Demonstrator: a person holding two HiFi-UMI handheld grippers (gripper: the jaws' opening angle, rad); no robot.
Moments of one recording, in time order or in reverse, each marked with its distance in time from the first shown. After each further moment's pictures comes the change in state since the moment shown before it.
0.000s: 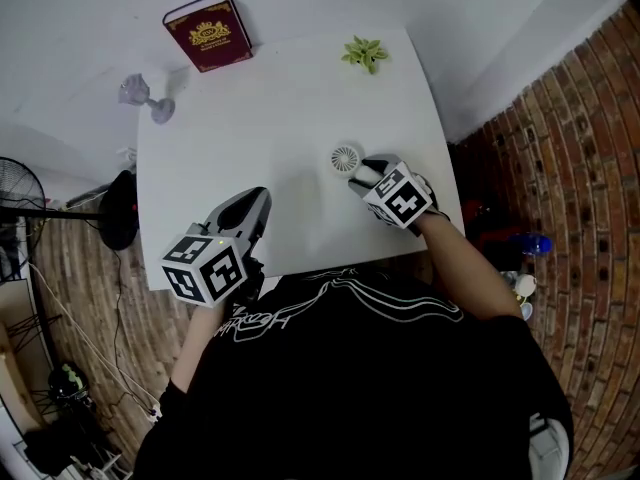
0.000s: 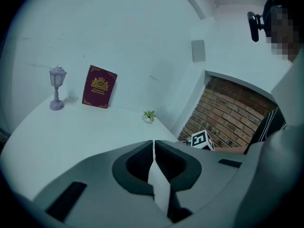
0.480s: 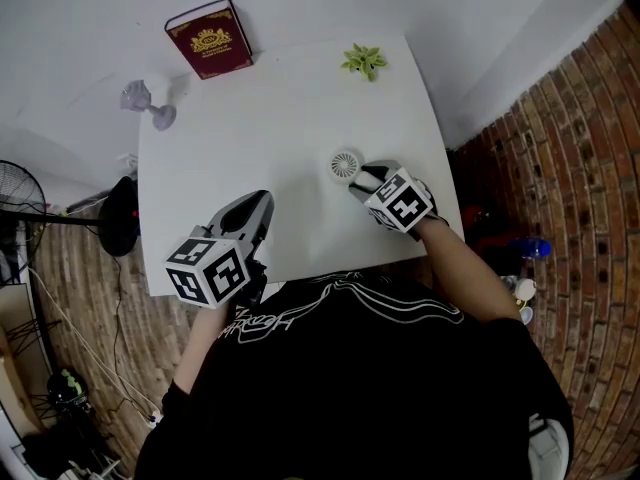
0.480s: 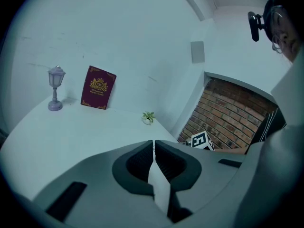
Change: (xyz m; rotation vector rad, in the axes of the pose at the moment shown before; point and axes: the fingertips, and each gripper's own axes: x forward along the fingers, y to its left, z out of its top) left arm 0.004 0.000 0.002 0.001 -0.016 -0.010; right arm 0.001 -0.002 0.000 0.012 -0.013 0.003
